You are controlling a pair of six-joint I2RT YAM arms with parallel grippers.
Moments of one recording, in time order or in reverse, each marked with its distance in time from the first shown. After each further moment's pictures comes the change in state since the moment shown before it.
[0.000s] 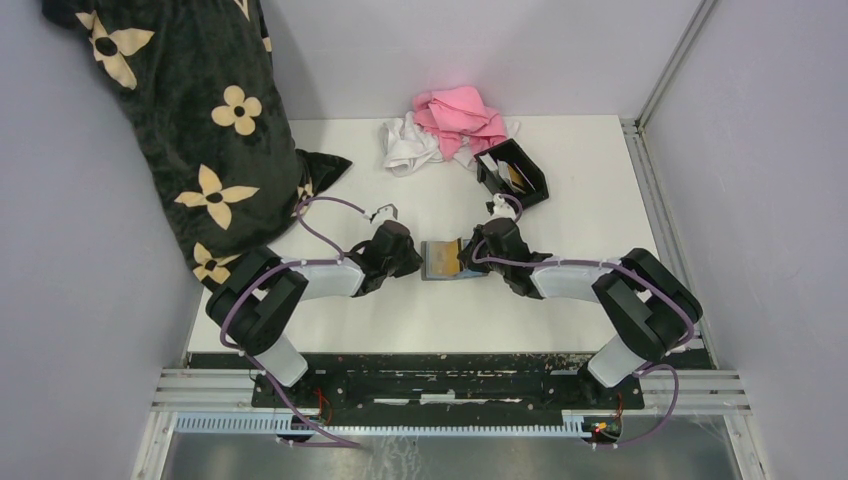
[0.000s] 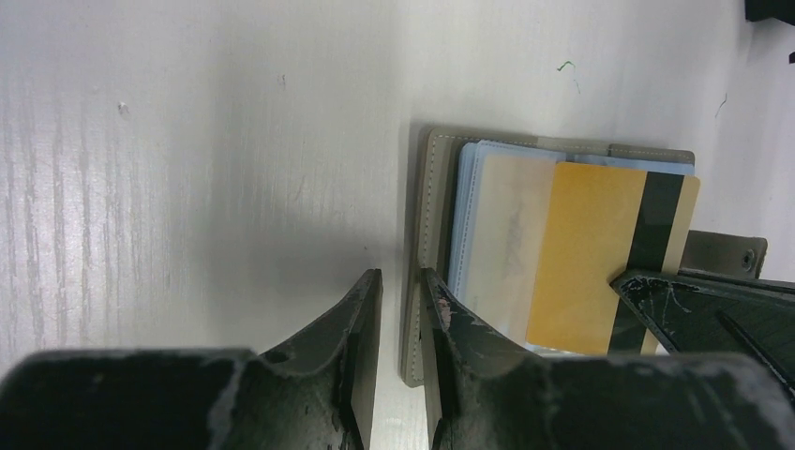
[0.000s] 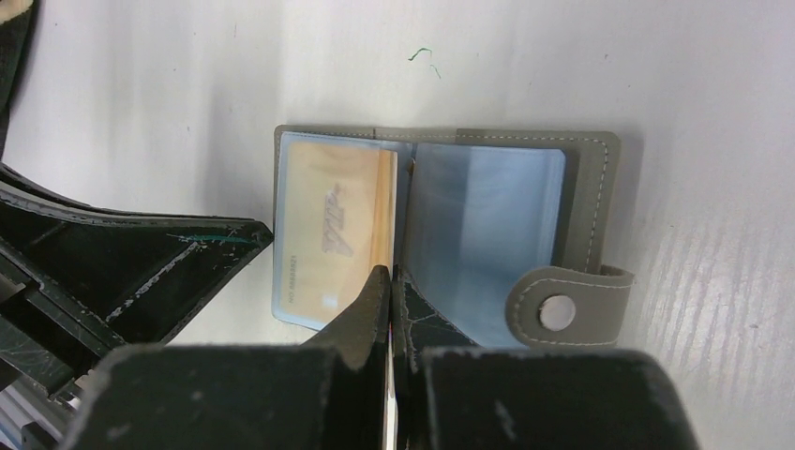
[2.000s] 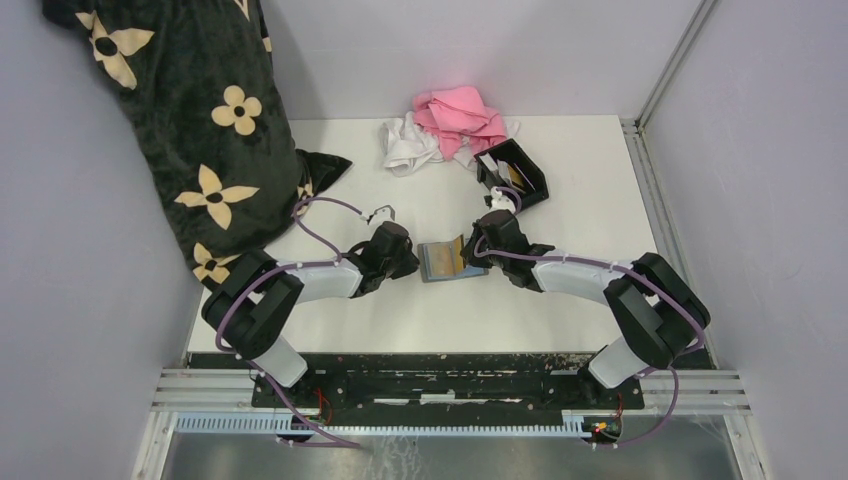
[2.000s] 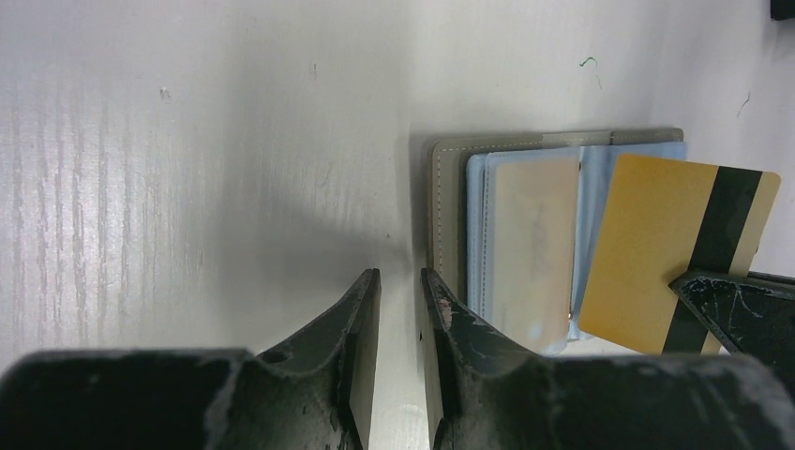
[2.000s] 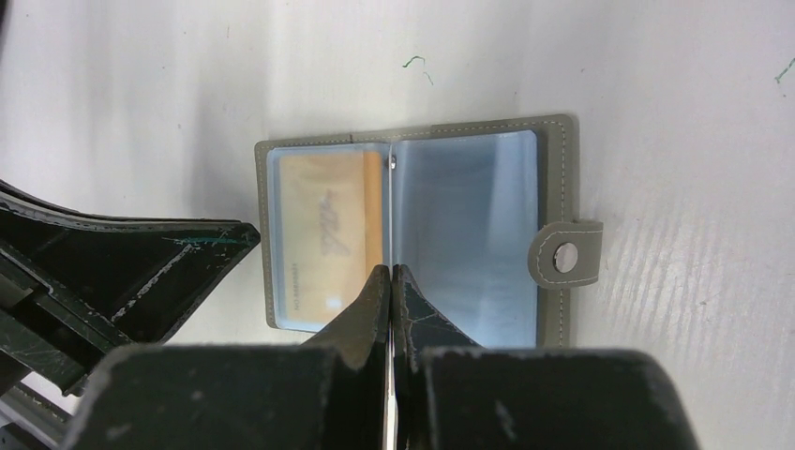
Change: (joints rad) left arm 0.000 -0.028 -0.007 -0.042 -0.023 0.000; right arm 0.000 -0.041 0.077 -0.165 0.026 -0.036
